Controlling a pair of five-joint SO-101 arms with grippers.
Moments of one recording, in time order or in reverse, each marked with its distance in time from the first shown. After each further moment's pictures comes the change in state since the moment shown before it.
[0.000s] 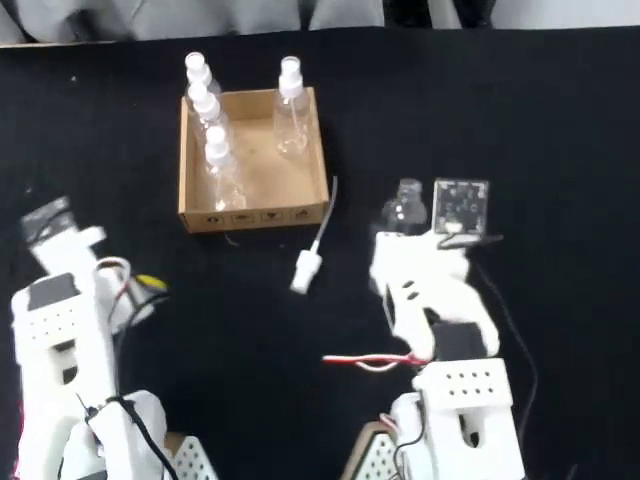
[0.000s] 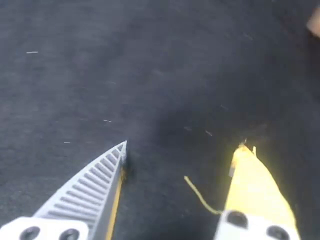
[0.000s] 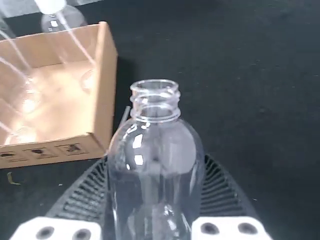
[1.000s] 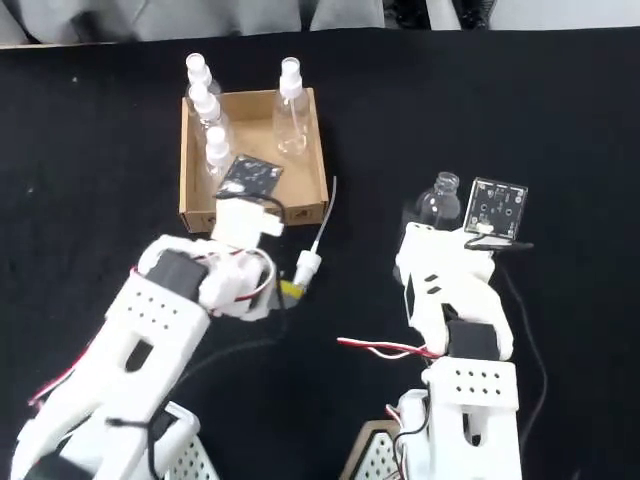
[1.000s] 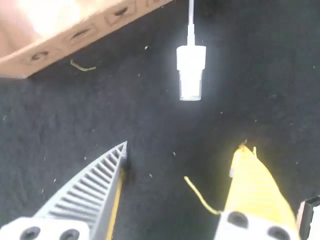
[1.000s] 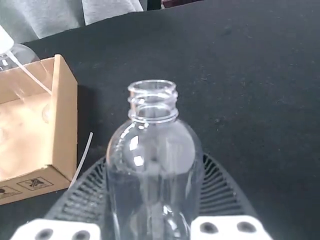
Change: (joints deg) left arm 43.5 6.4 -16.3 -0.6 -5.1; right arm 7.6 0.0 0.0 -3.3 0.0
